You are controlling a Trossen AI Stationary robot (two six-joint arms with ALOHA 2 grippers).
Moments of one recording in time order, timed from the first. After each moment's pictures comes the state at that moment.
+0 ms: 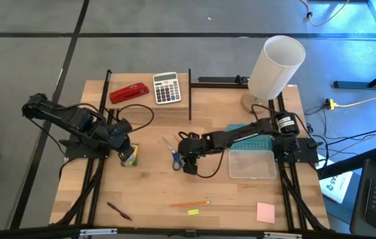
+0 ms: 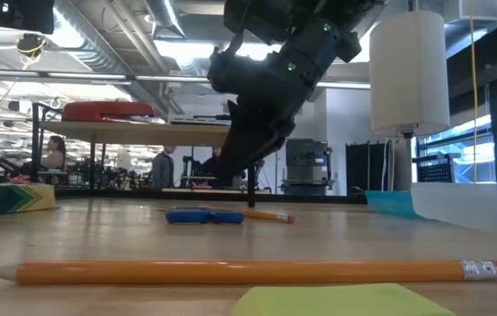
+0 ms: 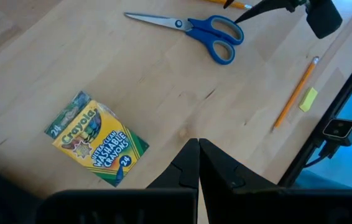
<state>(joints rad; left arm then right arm) -0.36 0.96 1.08 -1.20 -0.14 -1.17 0.13 2.02 1.35 -0.27 0.06 0.23</state>
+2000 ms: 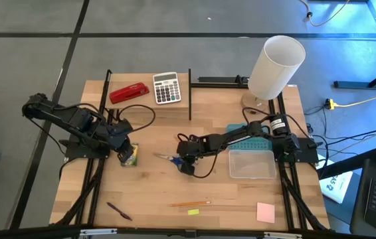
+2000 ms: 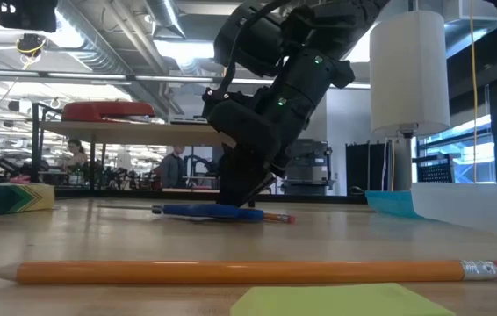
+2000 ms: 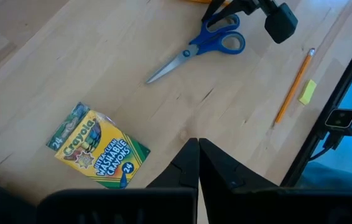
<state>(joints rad) -0.36 0.96 1.08 -1.19 -0.14 -1.09 0.13 2.13 1.36 -0.24 0.06 0.34</state>
